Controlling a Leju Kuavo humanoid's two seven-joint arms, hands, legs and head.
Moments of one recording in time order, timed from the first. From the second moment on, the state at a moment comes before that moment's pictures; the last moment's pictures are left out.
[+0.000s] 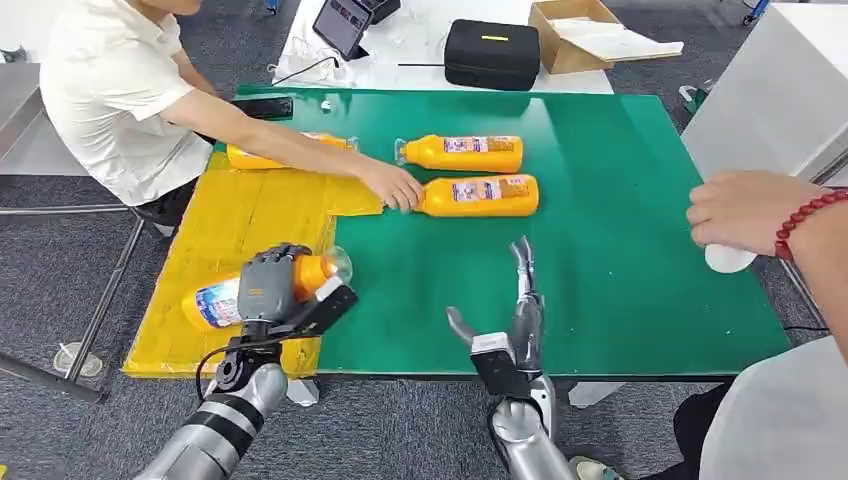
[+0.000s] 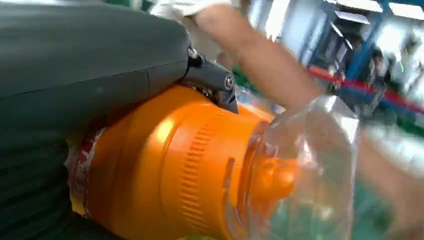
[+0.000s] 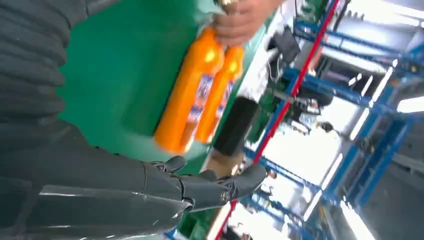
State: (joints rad) left arm -0.44 -0.13 -0.43 -0.63 -1.03 0.55 -0.31; right arm -0.13 0.18 0.28 -1.11 0.32 -0.64 -0.70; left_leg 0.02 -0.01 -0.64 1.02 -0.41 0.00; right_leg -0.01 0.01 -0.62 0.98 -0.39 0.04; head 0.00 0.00
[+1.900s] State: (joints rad) left arm -0.40 -0.10 -0.49 -0.65 -0.82 0.37 -0.48; right arm -0.15 0.17 0.19 -0.96 0.97 -0.70 -0.70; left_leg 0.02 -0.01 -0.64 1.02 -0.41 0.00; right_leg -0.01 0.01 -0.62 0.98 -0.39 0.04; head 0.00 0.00
